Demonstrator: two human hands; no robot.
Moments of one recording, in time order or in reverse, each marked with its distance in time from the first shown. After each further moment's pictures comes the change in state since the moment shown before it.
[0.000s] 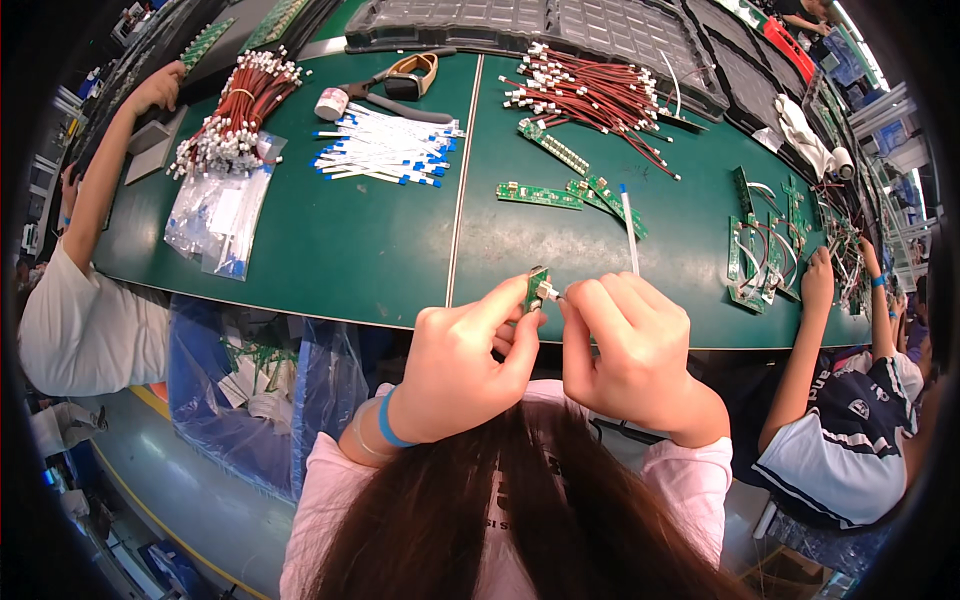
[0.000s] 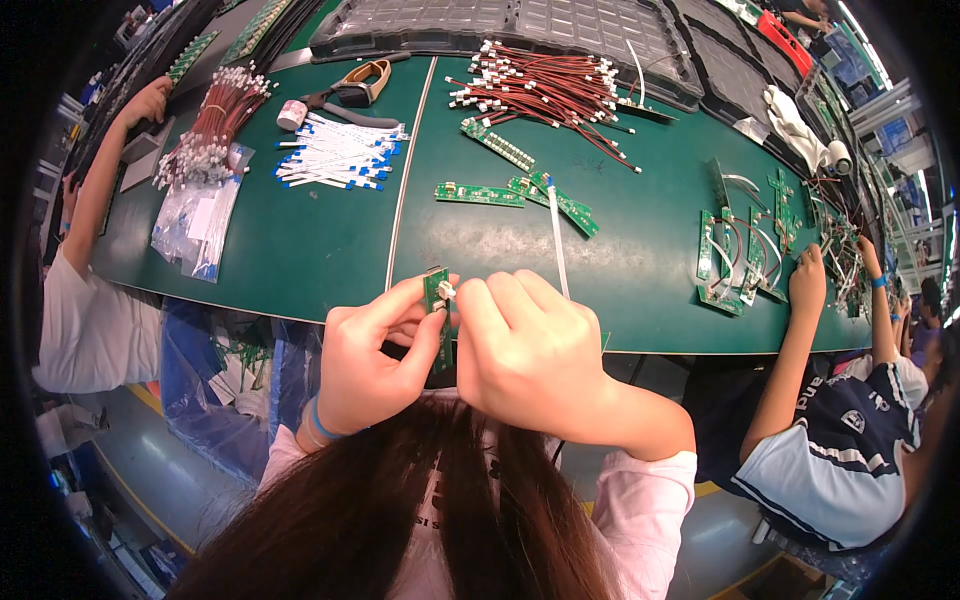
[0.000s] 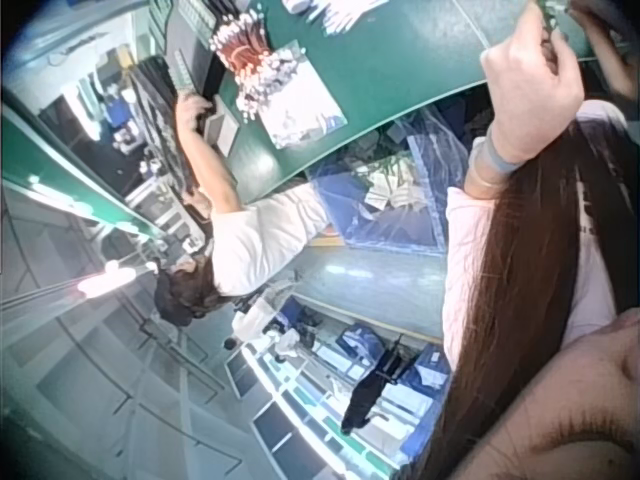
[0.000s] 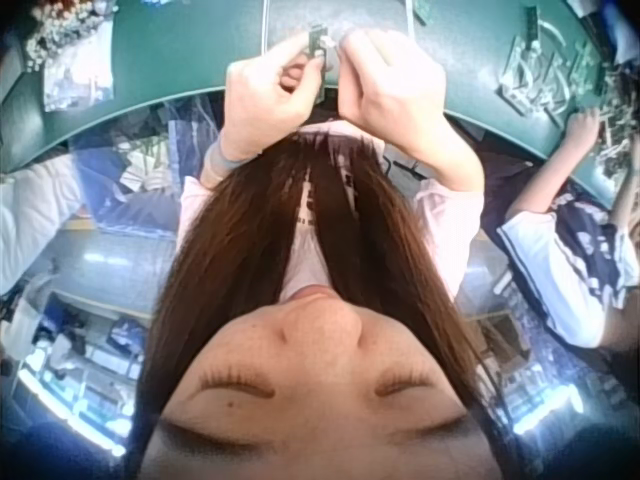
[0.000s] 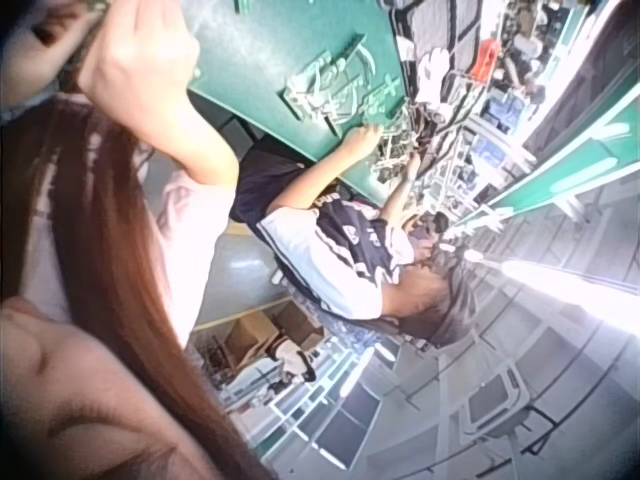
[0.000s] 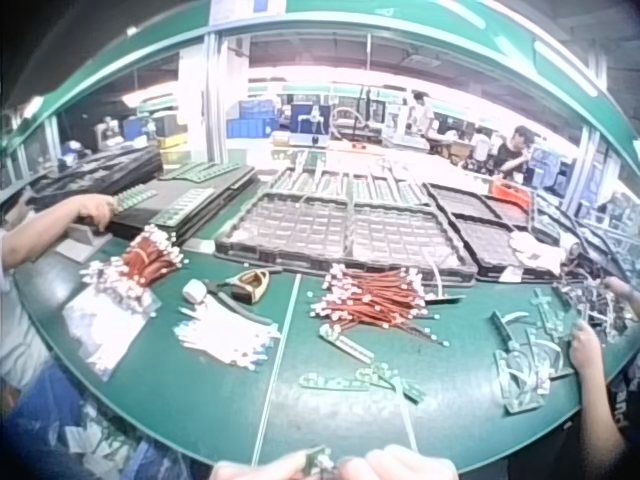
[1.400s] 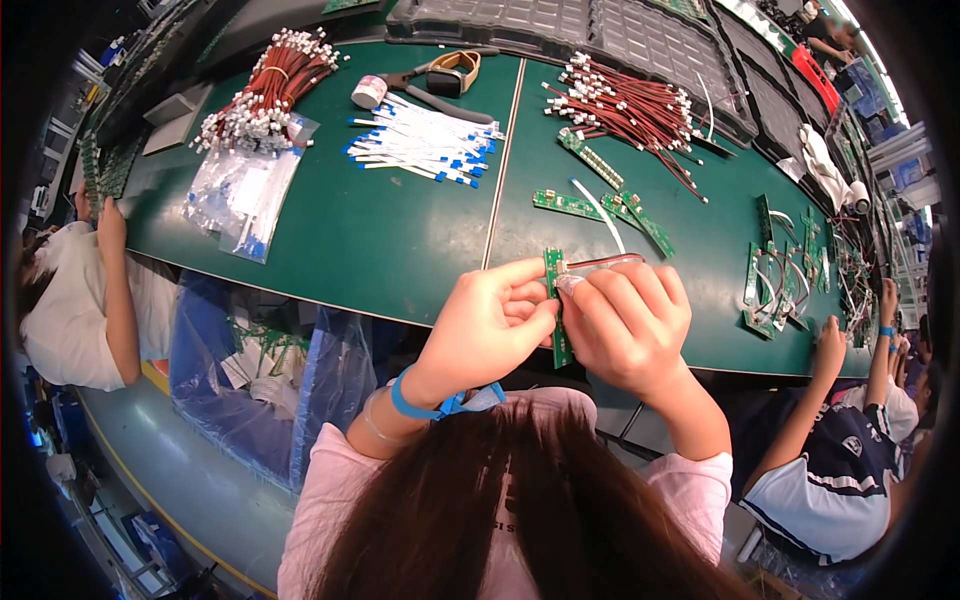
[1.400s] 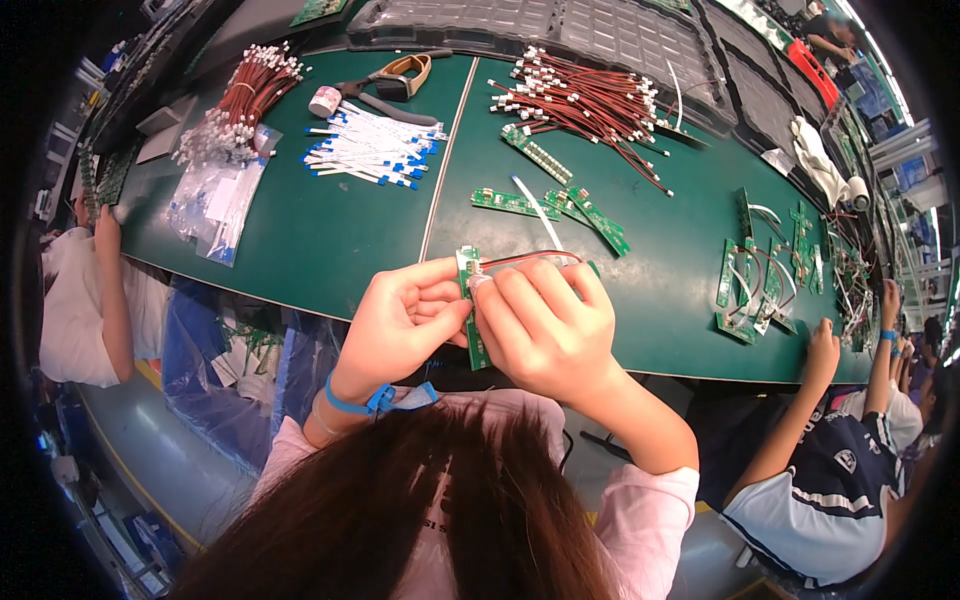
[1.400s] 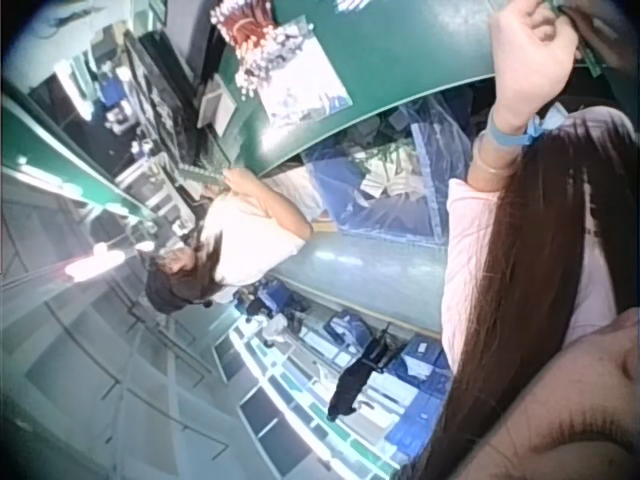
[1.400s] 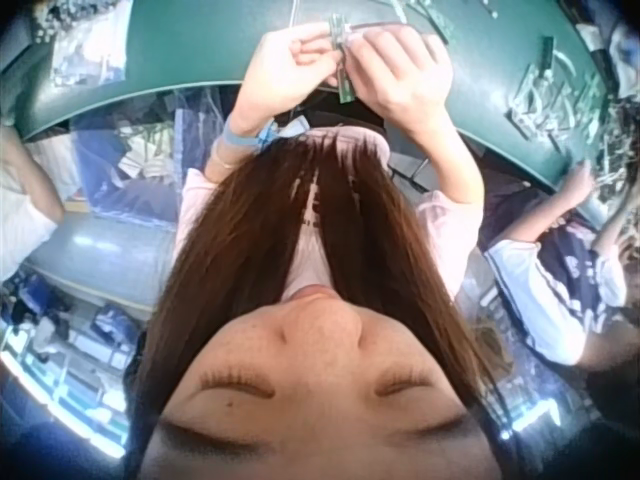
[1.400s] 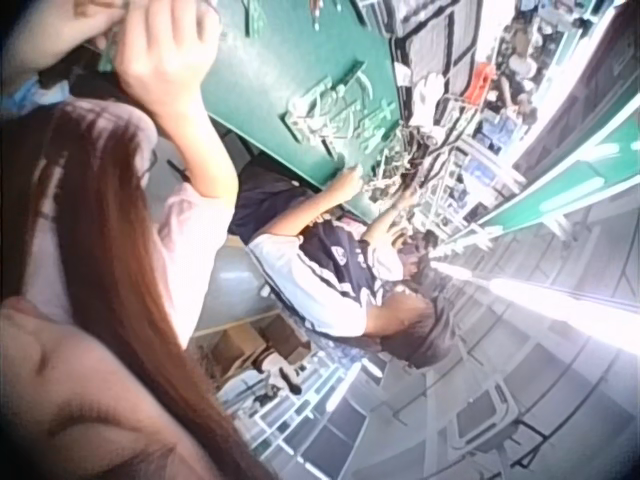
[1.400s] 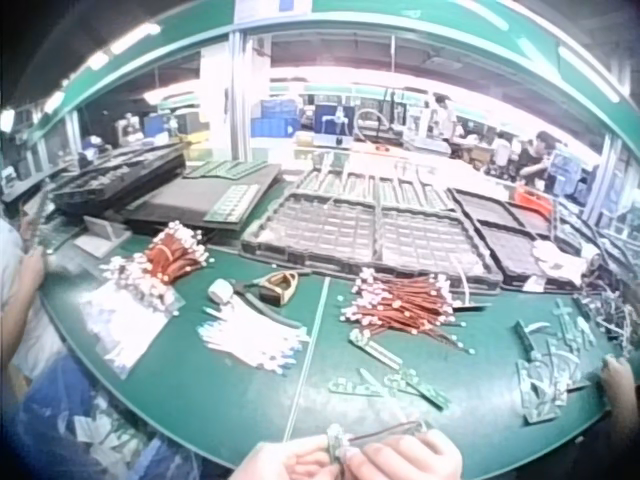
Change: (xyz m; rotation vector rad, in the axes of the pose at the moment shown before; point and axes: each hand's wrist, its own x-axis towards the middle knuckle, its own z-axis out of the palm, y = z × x) left_hand 0.013 -0.020 -0.005 -0.644 -0.156 -0.457; right_hand 0.001 0.017 0.027 -0.123 0.090 -0.224
